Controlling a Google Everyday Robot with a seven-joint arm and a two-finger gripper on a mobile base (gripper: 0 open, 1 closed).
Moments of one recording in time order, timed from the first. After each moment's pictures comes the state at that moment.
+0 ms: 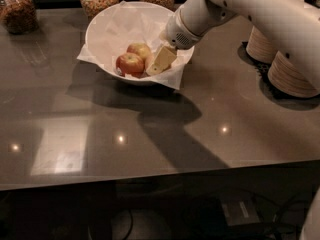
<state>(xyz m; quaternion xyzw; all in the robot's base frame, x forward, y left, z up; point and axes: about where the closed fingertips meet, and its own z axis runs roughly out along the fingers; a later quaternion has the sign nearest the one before) 0.668 -0.013 0.900 -0.59 0.73 0.11 0.33</state>
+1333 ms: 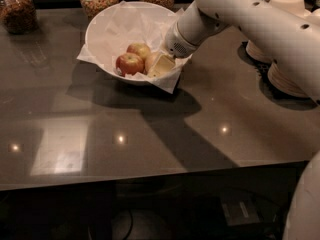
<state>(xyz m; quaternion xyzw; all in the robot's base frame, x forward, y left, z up) 0.678 -0.017 0.865 -0.58 0.75 0.11 0.31</state>
